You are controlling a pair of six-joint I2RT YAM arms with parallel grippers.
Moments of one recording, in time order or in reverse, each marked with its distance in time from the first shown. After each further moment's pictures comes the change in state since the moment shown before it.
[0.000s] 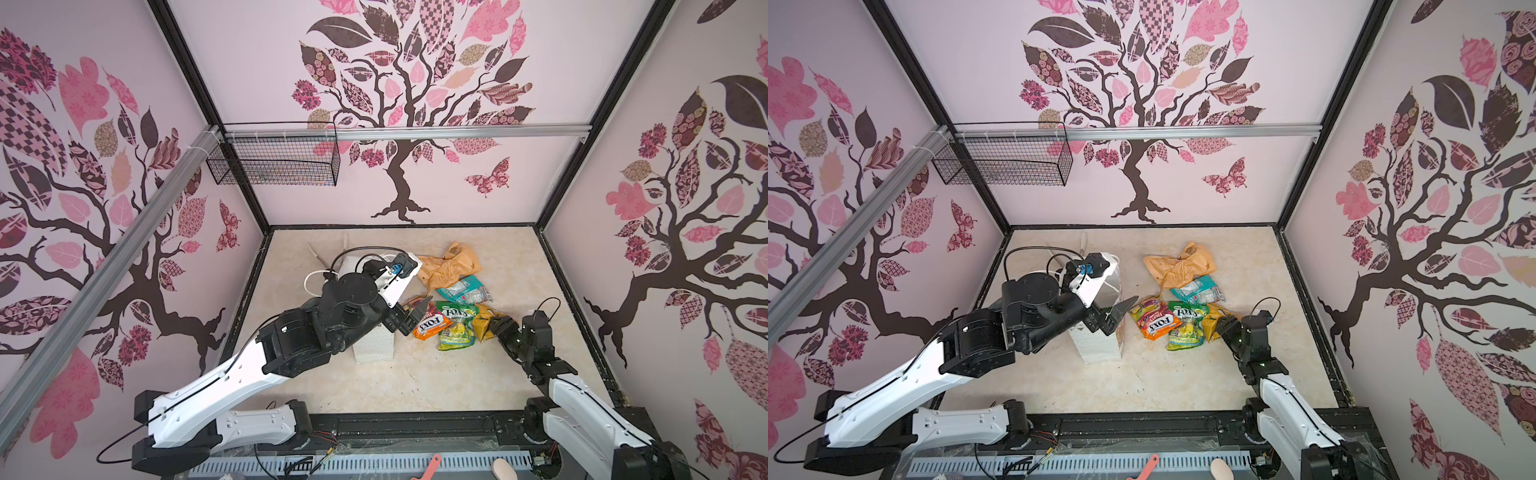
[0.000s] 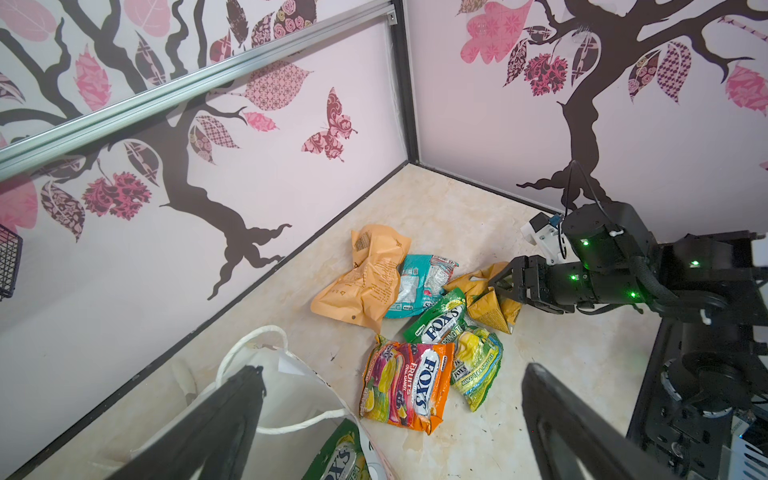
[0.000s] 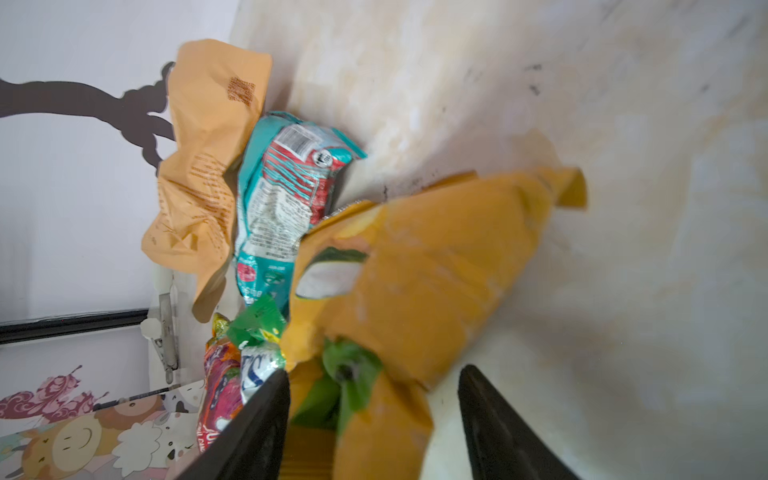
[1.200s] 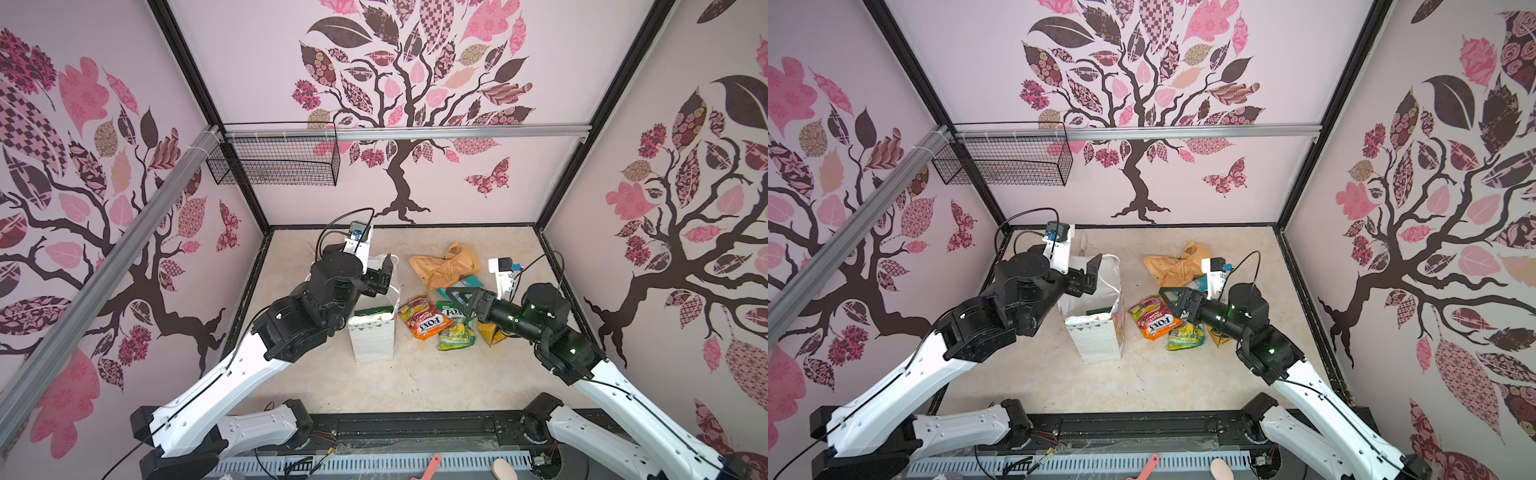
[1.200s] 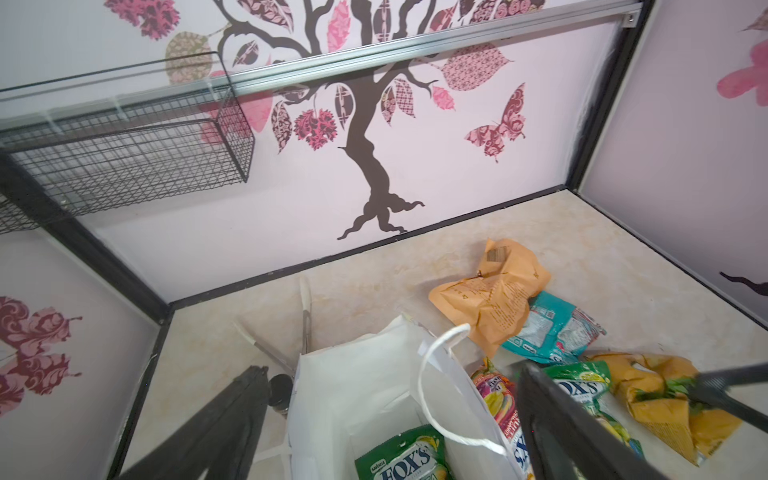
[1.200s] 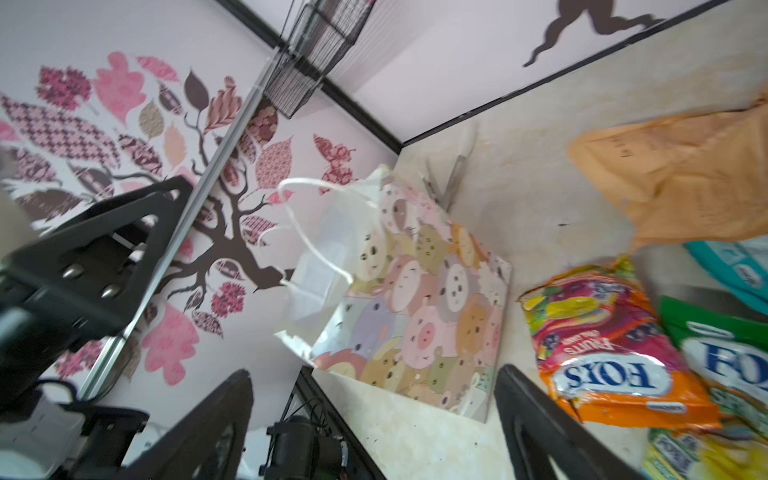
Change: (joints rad) left arm 0.237 0.014 0.001 -0.014 -0.262 -0.175; right arm 0.538 -0.010 0.632 -0.196 -0.218 -0.215
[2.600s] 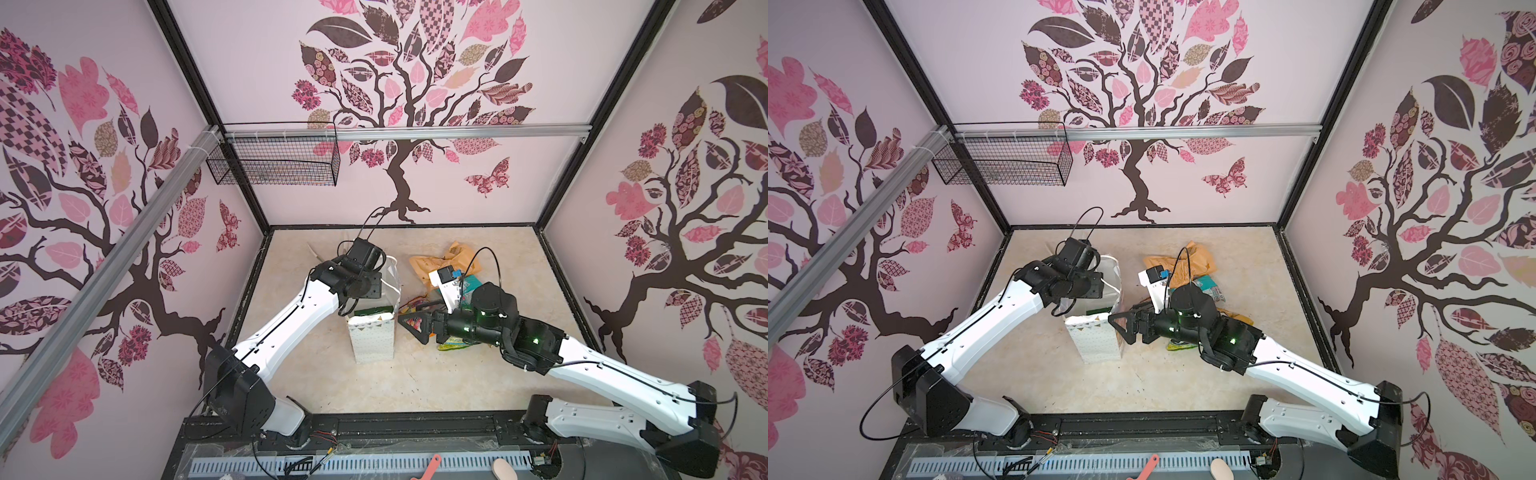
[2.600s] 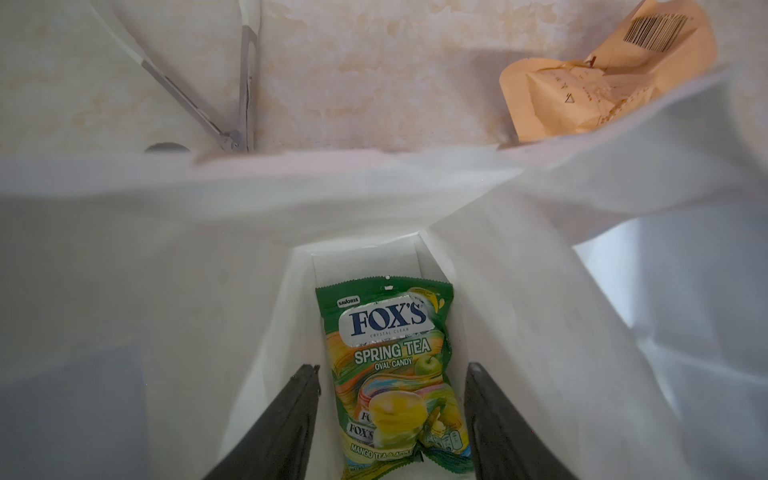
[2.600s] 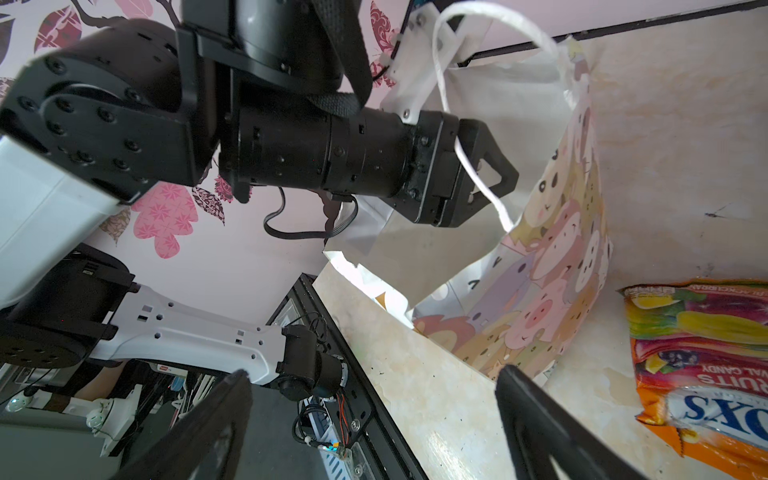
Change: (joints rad) left arm 0.309 0.351 -0.071 -0.257 0.438 -0.343; right arm 0.348 0.242 0.151 -0.026 0.140 -0.146
